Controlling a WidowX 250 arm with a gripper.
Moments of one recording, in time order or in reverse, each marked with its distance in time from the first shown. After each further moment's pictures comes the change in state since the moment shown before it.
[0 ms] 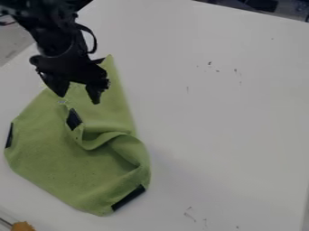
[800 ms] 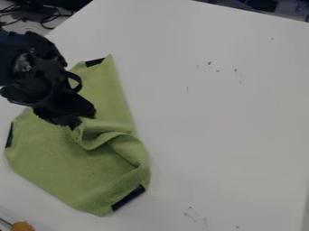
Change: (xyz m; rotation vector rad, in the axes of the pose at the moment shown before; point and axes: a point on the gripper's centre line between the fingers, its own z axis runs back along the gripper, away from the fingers) arm -0.050 -0.004 0.031 0.132 -0.170 0.083
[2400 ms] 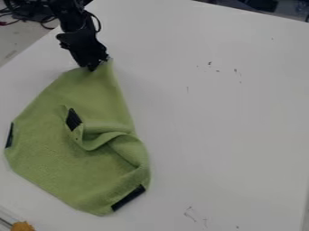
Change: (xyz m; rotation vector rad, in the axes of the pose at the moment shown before) arm 0.121 0.039 -0.185 -0.134 0.240 -0.191
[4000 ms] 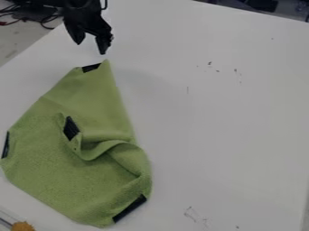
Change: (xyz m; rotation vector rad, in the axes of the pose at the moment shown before) arm 0.037 -0.002 0.035 0.039 -0.082 -0.075
